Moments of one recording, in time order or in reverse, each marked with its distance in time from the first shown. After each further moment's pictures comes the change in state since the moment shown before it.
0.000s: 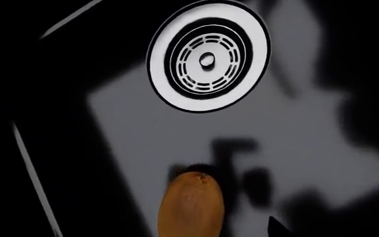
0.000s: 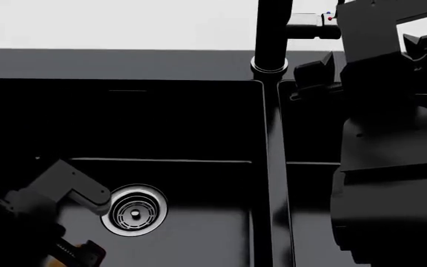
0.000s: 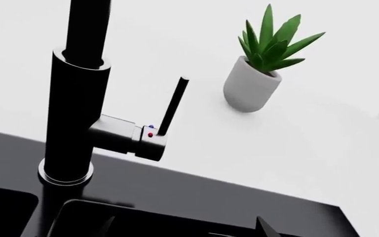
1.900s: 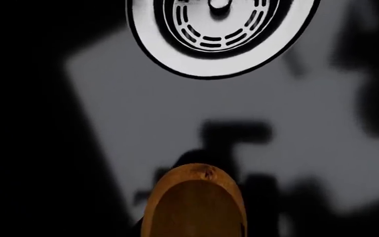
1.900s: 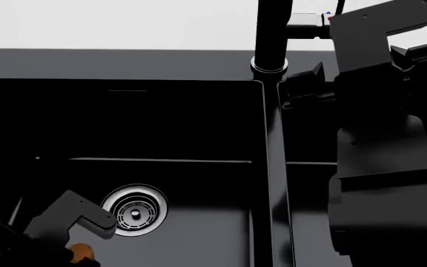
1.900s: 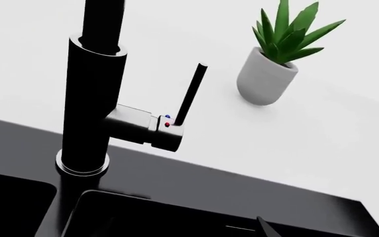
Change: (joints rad) left arm 0.085 0.132 0.095 -0.340 0.157 0.208 0.157; right arm -0.025 -0.006 0.006 0.017 0.044 -0.023 0.013
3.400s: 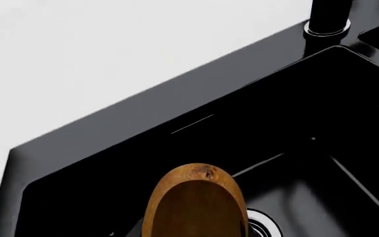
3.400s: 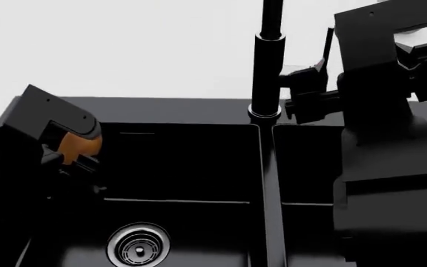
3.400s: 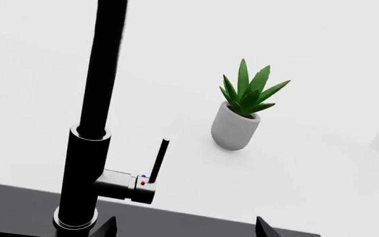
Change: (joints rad) left arm -0.092 -0.203 -0.226 0.519 -0.099 0.098 -0.224; right arm -0.006 0.009 0.011 -0.045 0.024 0.019 0.018
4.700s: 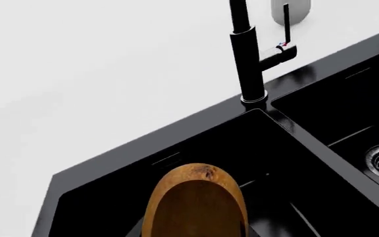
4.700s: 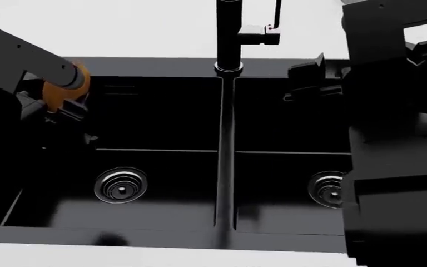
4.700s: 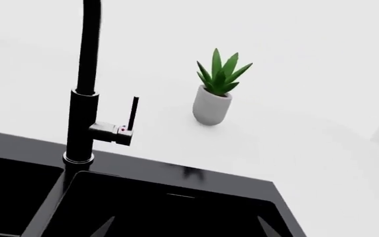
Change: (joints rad) left arm -0.080 -0.029 -0.047 0.095 0.050 0.066 -0.042; right arm 0.009 0.001 0.035 -0.049 0.044 0.048 -0.003
